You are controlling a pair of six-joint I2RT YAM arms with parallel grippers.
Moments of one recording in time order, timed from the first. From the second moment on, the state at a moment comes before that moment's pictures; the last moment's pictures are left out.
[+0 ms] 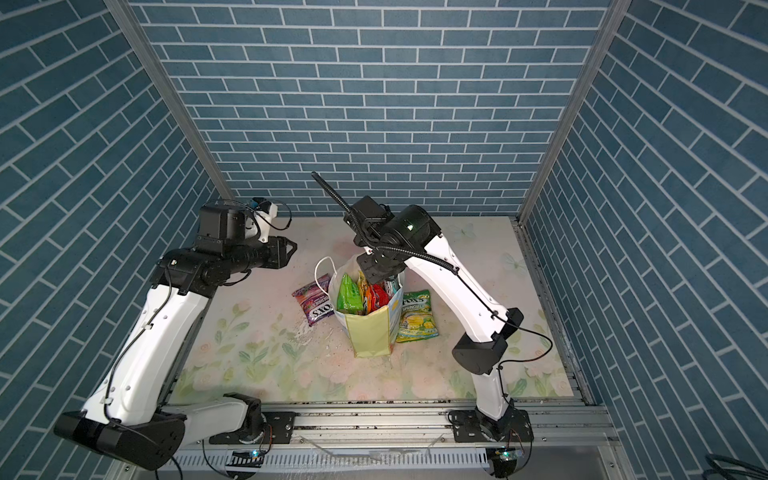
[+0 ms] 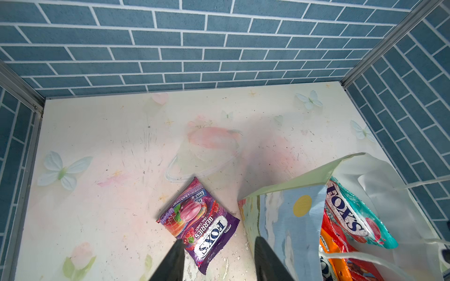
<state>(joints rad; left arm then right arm) -0.25 1.24 1.55 -0.97 0.13 -0.15 0.97 1.96 2.53 -1.70 0.18 0.25</state>
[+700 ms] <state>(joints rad) -0.25 1.24 1.56 -1.05 0.14 -0.10 0.96 2.03 2.53 -1.70 0.28 0.29</state>
